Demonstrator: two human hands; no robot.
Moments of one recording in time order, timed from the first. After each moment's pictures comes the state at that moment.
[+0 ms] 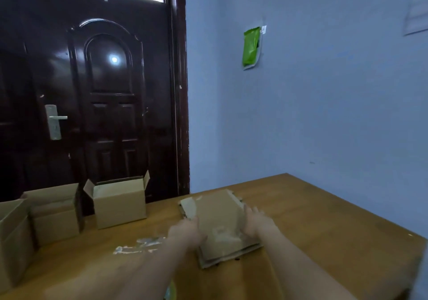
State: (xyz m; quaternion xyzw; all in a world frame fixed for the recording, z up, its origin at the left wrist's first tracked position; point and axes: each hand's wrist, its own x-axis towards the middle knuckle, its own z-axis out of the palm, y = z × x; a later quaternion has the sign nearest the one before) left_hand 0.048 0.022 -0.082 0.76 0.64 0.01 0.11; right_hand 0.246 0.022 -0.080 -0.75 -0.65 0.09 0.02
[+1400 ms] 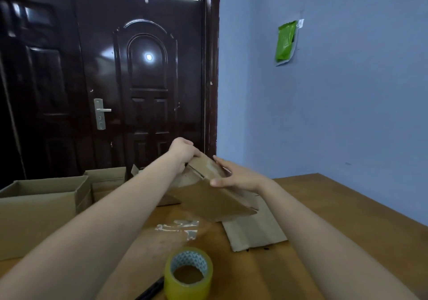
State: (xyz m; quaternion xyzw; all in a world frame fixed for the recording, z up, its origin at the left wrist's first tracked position) left_hand -0.030 0.006 0.072 0.52 0.57 0.53 0.36; right_hand 0.144 -0.004 0.032 -0.45 -0.80 0.33 0.21
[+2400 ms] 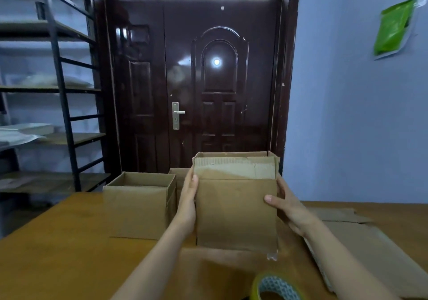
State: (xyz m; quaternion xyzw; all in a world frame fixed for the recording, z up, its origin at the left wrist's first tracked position) left_hand -0.191 -0.039 -0.042 0.46 0.41 0.71 0.34; right_hand 0.044 0.037 -0.034 -0.26 -0.66 0.58 0.40
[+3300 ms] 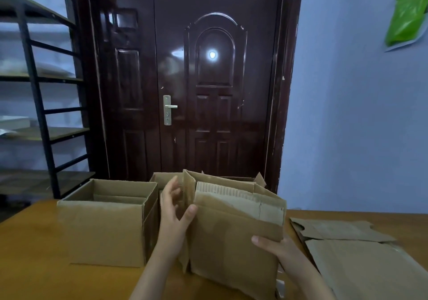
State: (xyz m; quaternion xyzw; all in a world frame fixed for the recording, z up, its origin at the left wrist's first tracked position) left_hand -0.219 0.017 -0.083 0.54 0.47 0.68 0.14; right_hand 0.018 0.067 -0.096 -0.33 -0.61 0.63 0.35
